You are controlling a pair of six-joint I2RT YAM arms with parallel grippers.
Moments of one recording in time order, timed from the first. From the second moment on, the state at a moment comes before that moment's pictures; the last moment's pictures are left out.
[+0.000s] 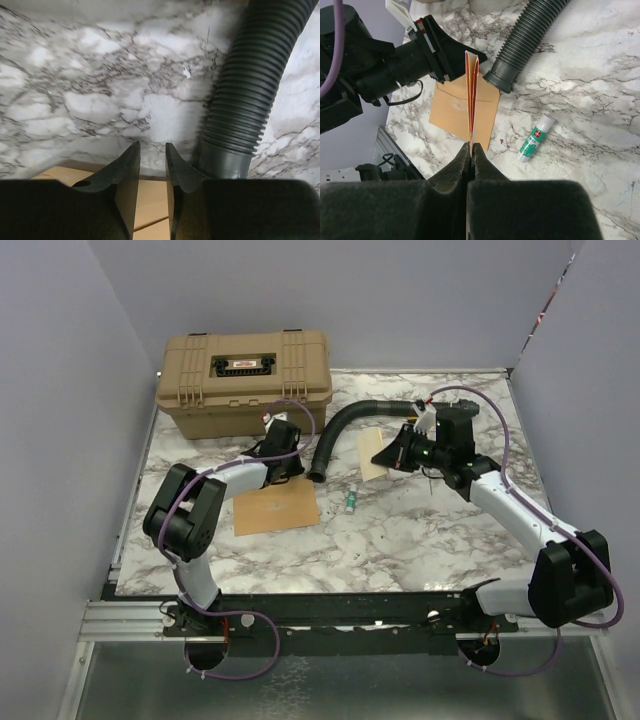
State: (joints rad) left arm -0.44 1.78 1.03 -0.03 -0.10 -0.59; right arm 0.33 1.33 0.92 -0.09 -0.53 0.56
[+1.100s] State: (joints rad) left arm -0.56 1.28 0.80 -0.30 -0.09 -0.86; right arm 0.38 1.28 0.82 -0.10 -0.55 0.57
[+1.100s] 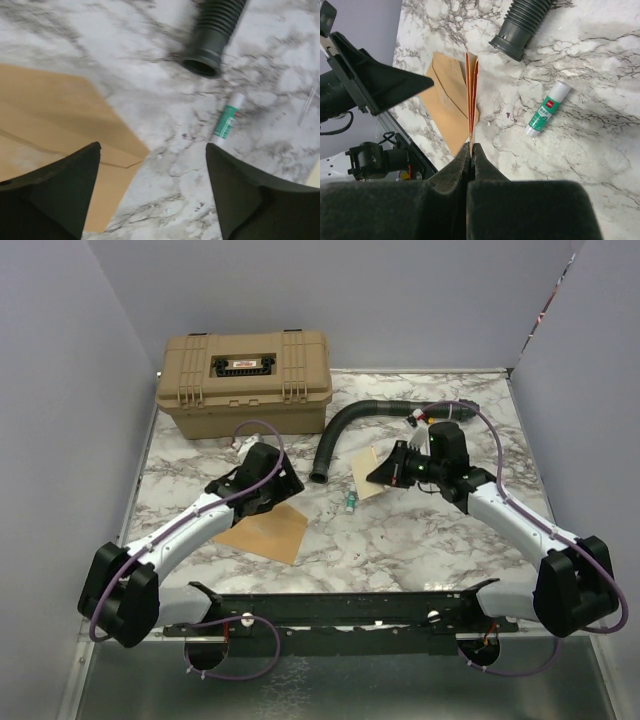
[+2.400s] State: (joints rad) left arm -0.26 1.05 0.40 -0.29 -0.37 -1.07; right arm 0.52 1.51 0.95 0.05 -0.59 0.59
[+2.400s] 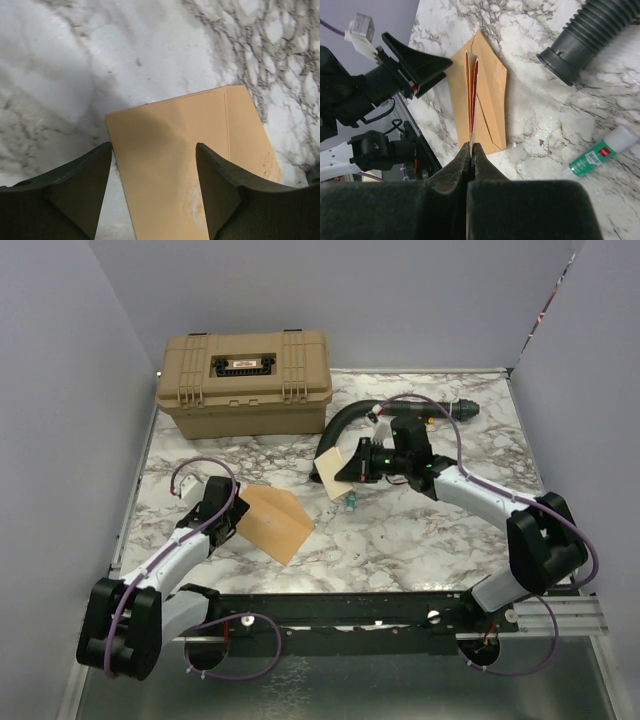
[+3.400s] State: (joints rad) left arm -0.16 1.26 0.52 -0.16 0.19 -0.76; right arm 0.76 2.04 1.27 -0.04 -0.45 0.52
